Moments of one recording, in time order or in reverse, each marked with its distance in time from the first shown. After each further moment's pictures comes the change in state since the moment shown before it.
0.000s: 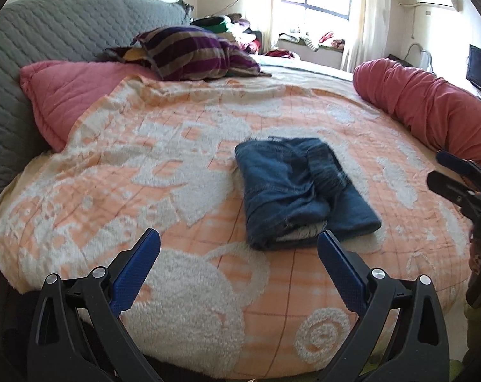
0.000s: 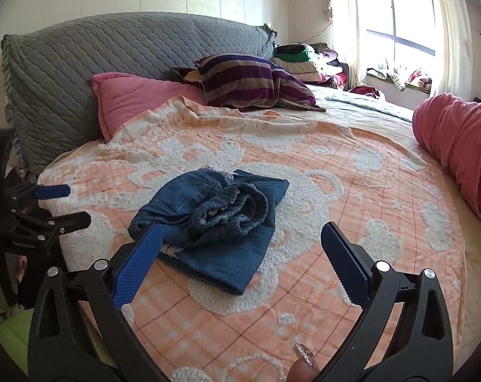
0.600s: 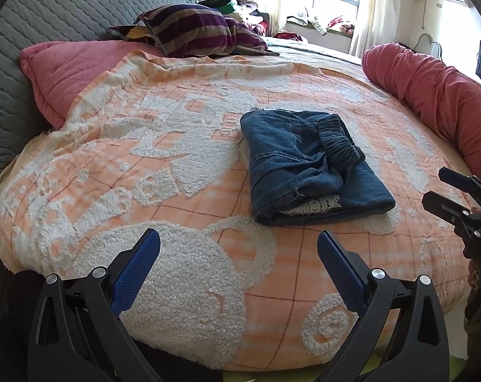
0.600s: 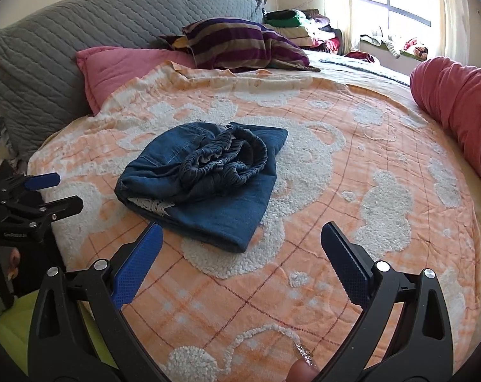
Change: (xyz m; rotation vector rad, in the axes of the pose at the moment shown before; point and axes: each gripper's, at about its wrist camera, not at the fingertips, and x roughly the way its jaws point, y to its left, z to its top) left arm 0.019 -0.001 -0.016 -0.019 0.078 0.027; right arm 0.026 -0.001 -0.030 0.047 0.141 -0.022
